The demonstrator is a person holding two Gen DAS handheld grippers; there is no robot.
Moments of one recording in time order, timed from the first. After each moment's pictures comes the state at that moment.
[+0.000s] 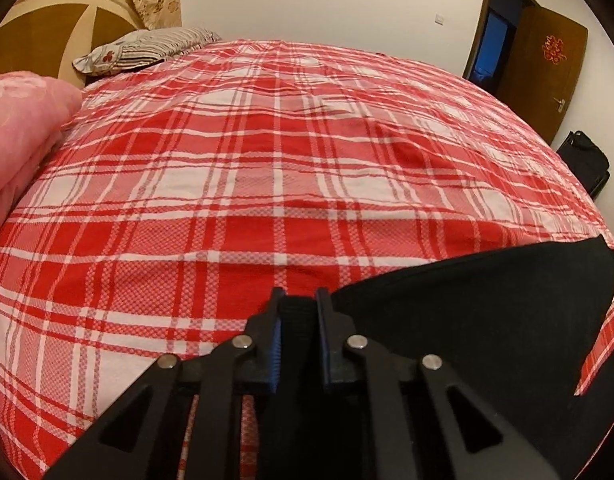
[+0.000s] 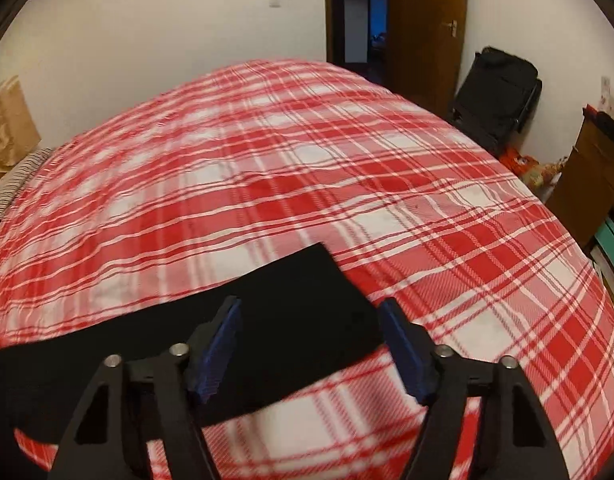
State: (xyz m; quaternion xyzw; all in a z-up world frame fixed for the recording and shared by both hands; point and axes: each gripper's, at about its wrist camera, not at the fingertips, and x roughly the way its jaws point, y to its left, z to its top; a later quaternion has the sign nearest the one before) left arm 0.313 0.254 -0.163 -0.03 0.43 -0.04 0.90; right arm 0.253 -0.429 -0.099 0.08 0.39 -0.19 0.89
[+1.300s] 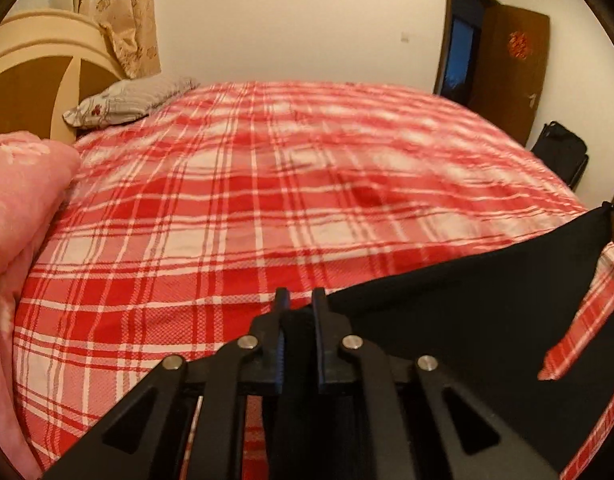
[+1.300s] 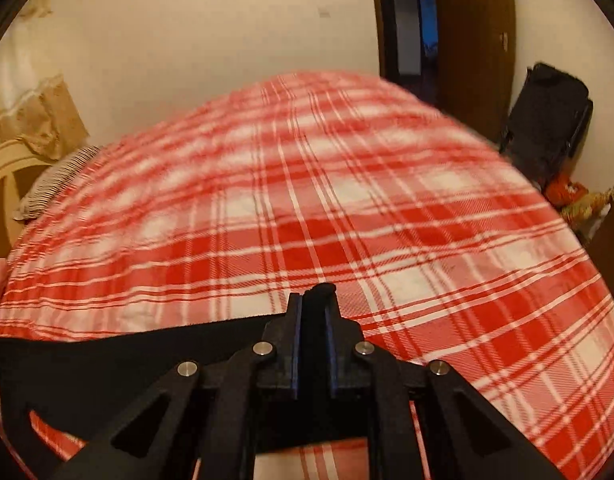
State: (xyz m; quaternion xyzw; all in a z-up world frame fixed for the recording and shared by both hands) left arm 0.280 0.249 -0.108 0.00 0.37 -0.08 0.93; right arm 0.268 -0.460 -0.062 0.08 0.36 -0.08 0.93
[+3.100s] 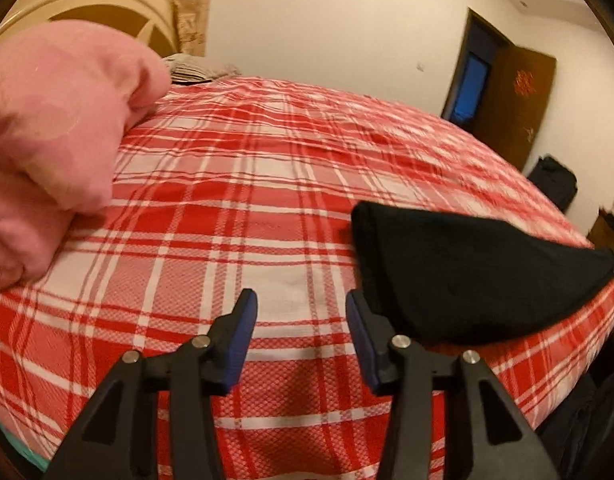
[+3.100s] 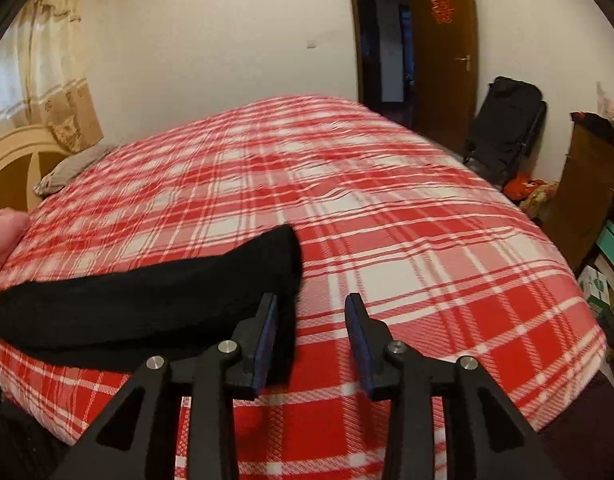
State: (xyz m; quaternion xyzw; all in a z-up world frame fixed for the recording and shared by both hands) left arm 0.064 0.344 -0.166 -0.09 0.34 -0.07 0.93; right arm -0.051 -0.472 -0.096 0.06 0.31 -0.11 0.94
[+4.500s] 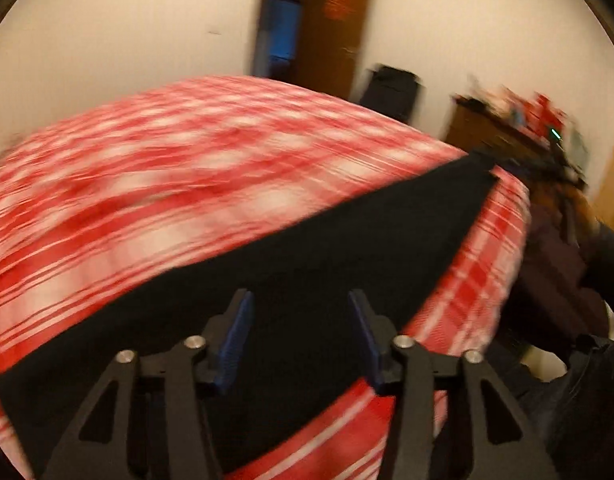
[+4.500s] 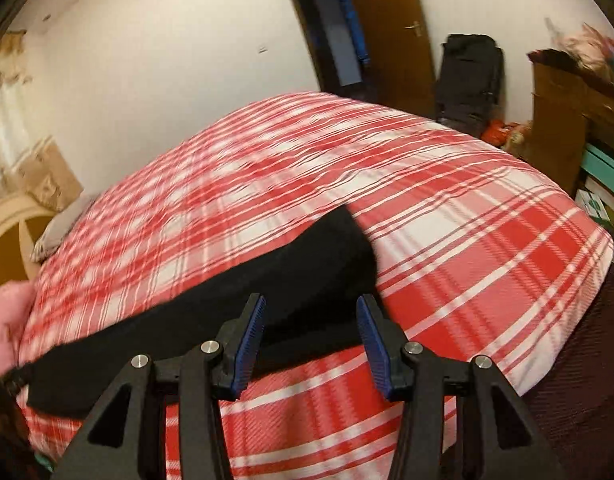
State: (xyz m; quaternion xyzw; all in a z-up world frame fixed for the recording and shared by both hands) left arm 0.095 0.019 -0.109 0.07 0.36 -0.40 0.84; right arm -0.057 -0.412 -0.079 0.18 0.30 -0.16 0.92
